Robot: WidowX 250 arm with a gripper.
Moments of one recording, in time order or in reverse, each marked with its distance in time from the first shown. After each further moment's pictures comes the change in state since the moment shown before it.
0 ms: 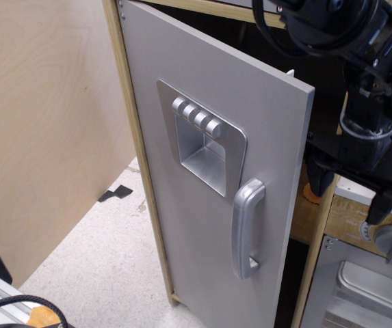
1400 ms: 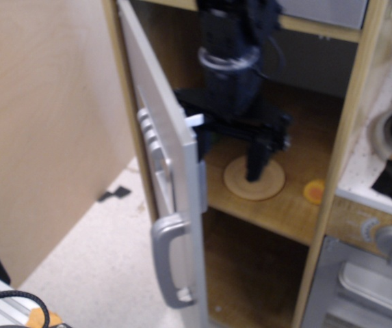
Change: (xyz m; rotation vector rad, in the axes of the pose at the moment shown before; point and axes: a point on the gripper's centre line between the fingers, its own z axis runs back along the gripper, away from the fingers) arm -0.063 0.094 0.062 0.016 0.139 0.248
